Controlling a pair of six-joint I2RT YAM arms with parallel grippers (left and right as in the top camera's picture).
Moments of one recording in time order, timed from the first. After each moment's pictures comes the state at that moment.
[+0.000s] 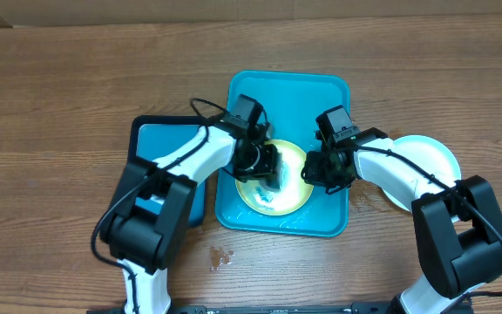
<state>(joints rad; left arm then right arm) -0.48 2.03 1.26 -0.60 0.55 -0.42 0.38 1.81 1.04 -0.61 -0.24 0.51</state>
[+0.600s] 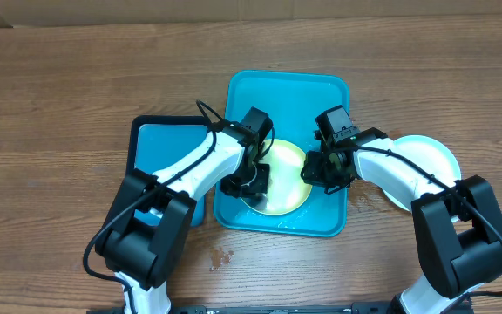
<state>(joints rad) -0.53 1.94 1.26 -0.91 0.11 -0.42 0.38 1.81 1.04 -0.61 -0.25 0.51</state>
